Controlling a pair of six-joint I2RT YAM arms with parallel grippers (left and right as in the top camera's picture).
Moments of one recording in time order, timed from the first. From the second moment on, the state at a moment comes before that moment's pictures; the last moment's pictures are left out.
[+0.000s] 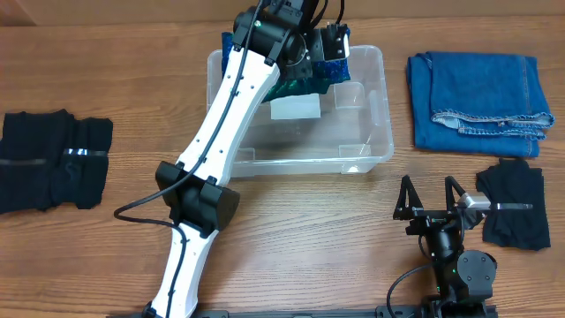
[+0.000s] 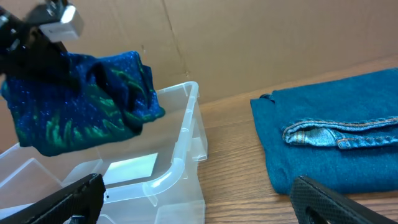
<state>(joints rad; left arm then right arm) -0.49 2.37 2.64 -1.26 -0.05 0.98 0.03 0.01 0.02 -0.03 -0.05 0.30</state>
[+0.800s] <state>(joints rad) -0.49 2.51 2.64 -1.14 -0.13 0.90 0.03 0.01 0.02 -0.03 -0.05 0.30</state>
